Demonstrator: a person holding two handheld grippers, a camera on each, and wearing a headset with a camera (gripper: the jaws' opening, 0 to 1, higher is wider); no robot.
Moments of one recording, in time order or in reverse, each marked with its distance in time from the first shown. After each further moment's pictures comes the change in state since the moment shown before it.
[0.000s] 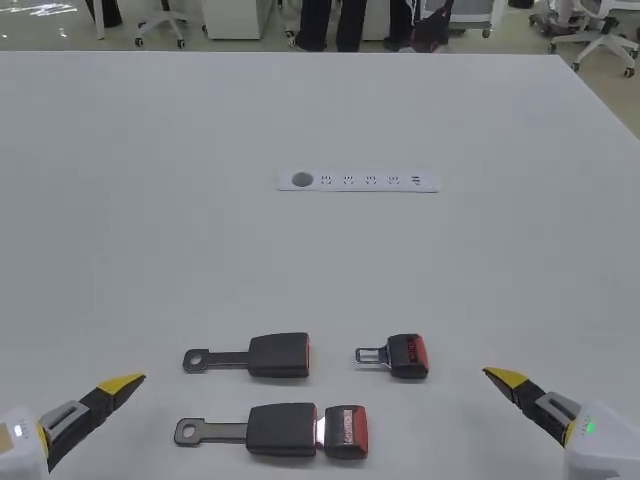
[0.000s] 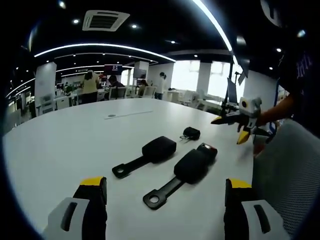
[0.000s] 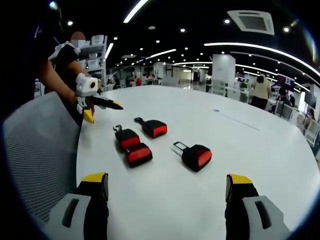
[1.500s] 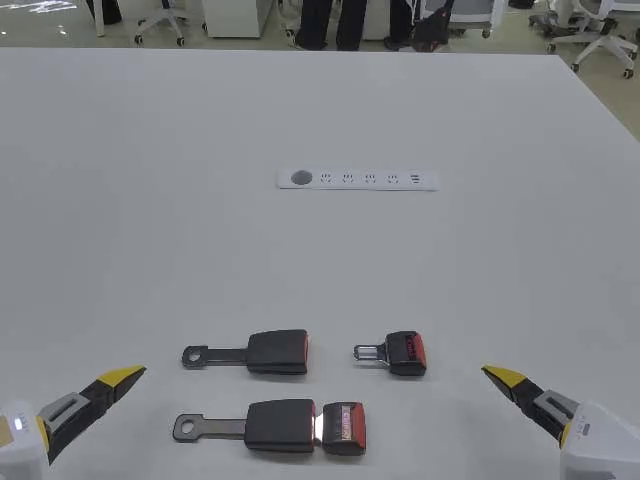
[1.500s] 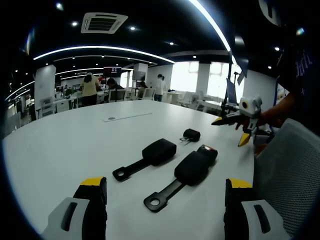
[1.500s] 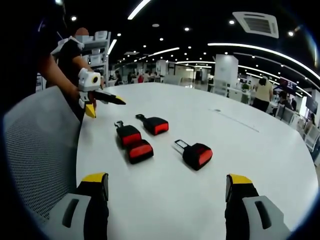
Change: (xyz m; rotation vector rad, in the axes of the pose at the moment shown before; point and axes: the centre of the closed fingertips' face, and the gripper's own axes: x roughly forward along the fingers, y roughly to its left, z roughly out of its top) left arm 0.002 -0.004 0.006 0.016 -0.015 0.006; right arm -0.003 0.005 -0.002 -0.035 0.025 0.002
